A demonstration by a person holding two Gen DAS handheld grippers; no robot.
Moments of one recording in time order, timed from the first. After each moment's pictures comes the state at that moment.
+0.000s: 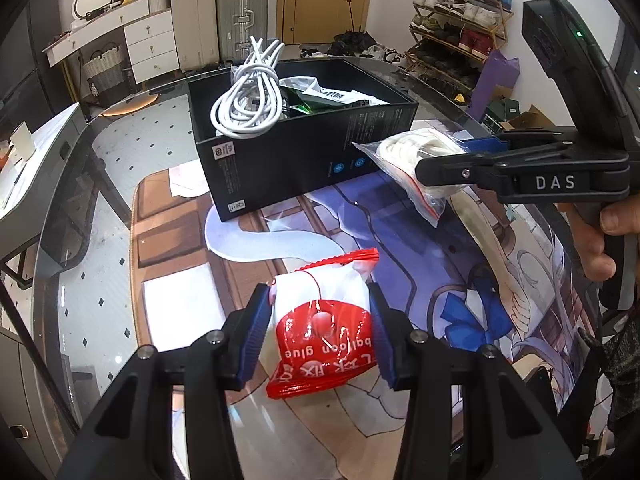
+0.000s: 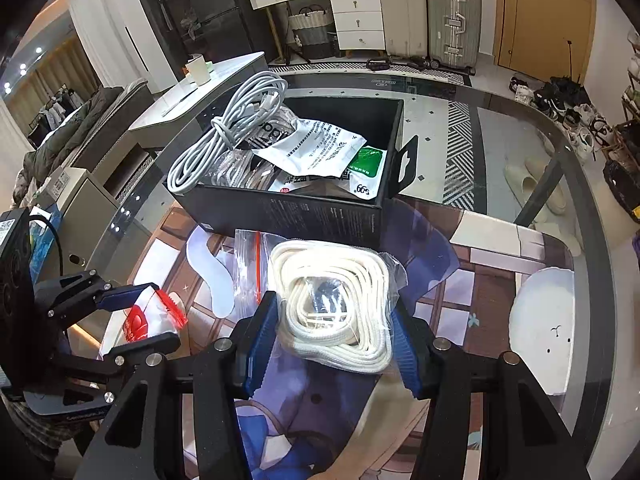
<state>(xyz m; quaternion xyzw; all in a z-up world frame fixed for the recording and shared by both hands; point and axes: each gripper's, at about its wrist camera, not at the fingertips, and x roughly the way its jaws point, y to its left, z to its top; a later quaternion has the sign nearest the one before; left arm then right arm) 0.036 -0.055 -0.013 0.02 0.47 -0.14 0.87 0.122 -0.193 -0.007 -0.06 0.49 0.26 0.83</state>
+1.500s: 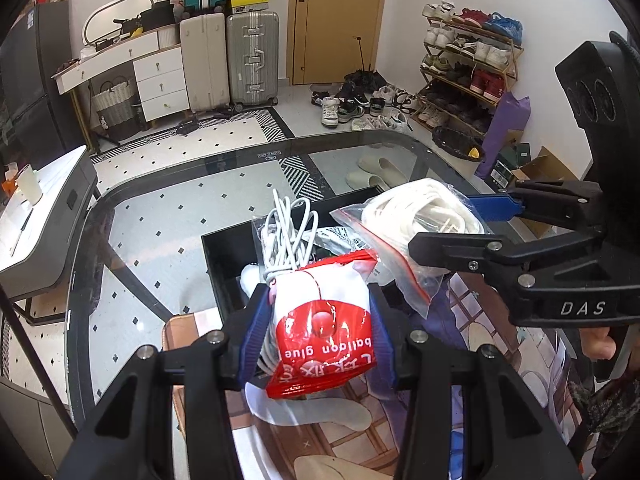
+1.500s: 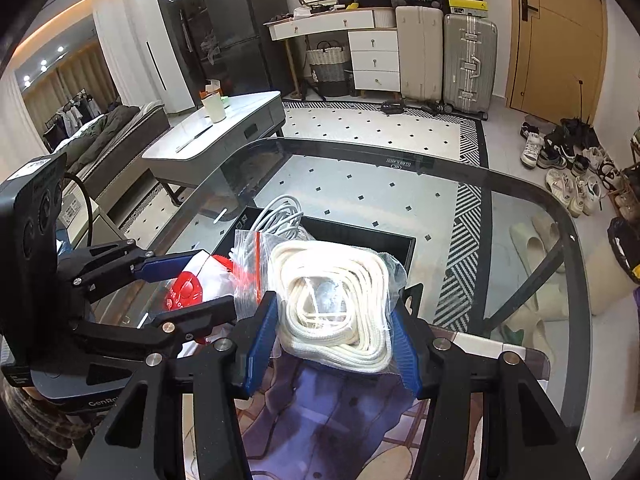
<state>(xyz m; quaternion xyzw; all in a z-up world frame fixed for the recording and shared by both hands) 0.136 -0.051 0.052 0.01 0.41 -0.13 0.90 0.175 -0.162 0.064 -0.06 0.43 0.28 0.86</state>
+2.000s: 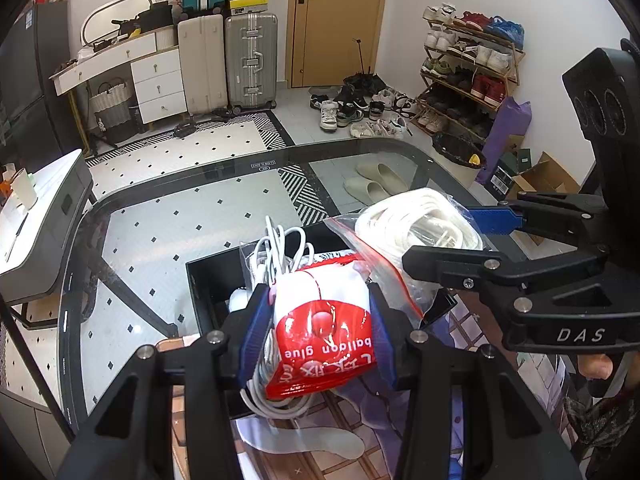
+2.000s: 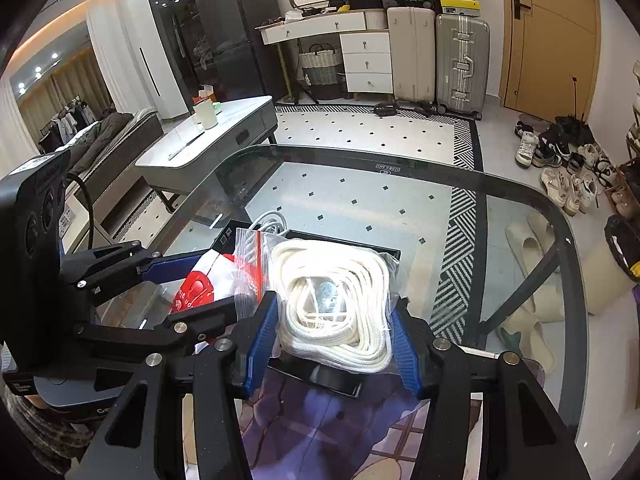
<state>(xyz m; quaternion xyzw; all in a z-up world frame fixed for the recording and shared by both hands) 0.155 -0.063 0.053 0.01 0.41 -0.13 0.90 0.196 -0.168 0.062 -0.05 0.43 0.27 0.86</state>
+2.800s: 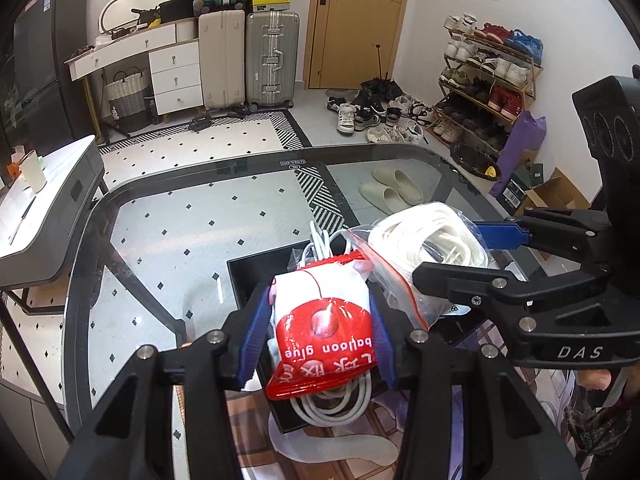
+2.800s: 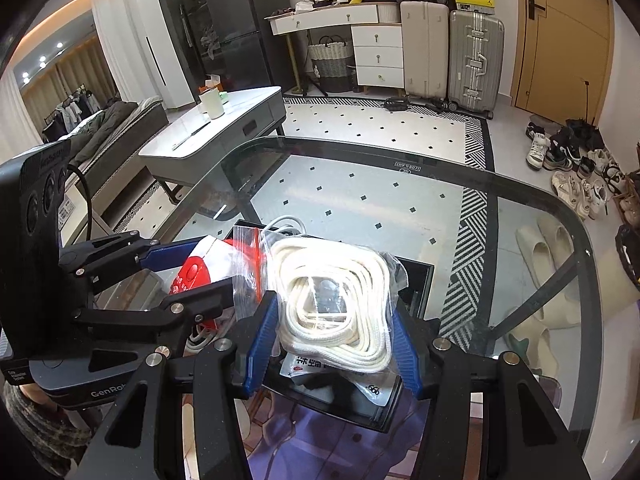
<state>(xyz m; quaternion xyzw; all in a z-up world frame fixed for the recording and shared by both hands) 0.167 -0.035 0.043 -0.02 0.41 -0.10 0.91 0.215 -0.135 0.048 -0.07 0.44 0.29 0.85</state>
